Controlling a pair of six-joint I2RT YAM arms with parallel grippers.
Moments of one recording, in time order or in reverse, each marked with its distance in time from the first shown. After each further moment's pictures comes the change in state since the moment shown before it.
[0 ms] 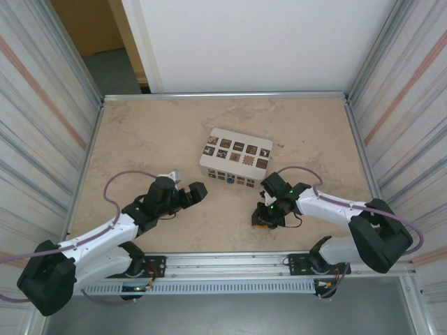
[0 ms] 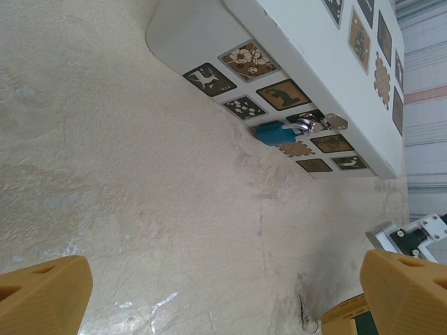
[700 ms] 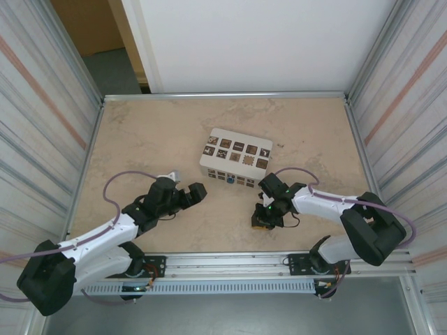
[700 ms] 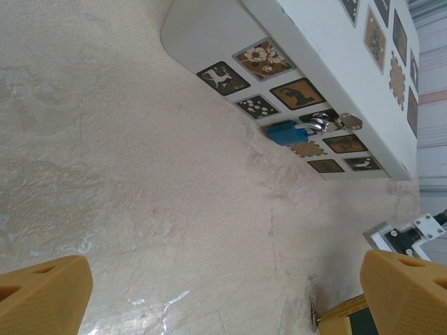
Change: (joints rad) left arm -0.005 0.000 0.000 -0.024 -0.023 0.000; right arm 0.008 0.068 0.000 0.035 -0.002 0.000
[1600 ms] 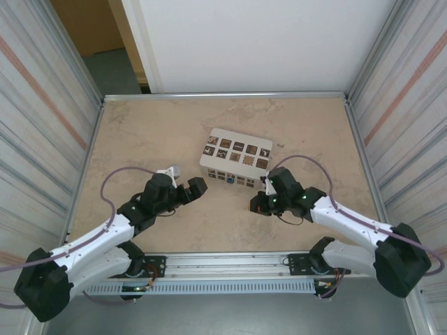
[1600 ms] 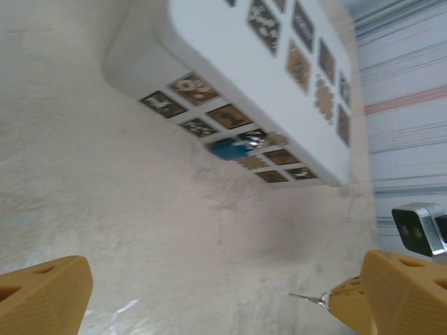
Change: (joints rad) left arm 0.000 -0.061 0.063 -0.008 0.032 -0.016; right arm -0.006 -0.321 -0.013 0.139 0.076 0.002
